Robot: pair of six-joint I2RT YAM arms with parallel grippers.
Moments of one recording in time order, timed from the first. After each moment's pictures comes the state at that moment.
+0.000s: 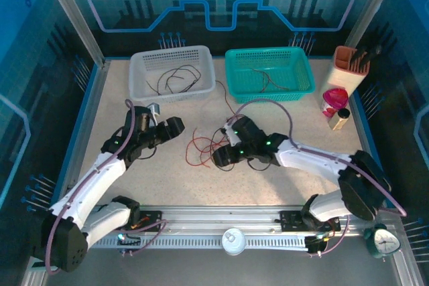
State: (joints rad) left arm -0.27 0.99 0.70 -0.40 0.22 -0.76; right arm 0.84 1.43 0.85 -0.32 -0.26 0.44
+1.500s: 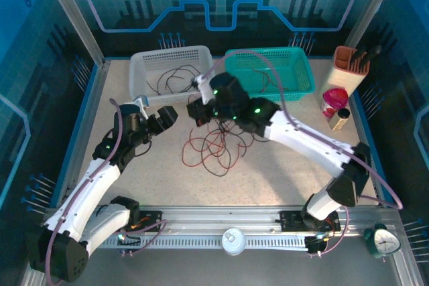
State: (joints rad) left arm -0.22 0.90 0.72 -0.32 0.20 -0.80; right arm 0.88 1.55 1.58 -0.48 -0.14 0.35
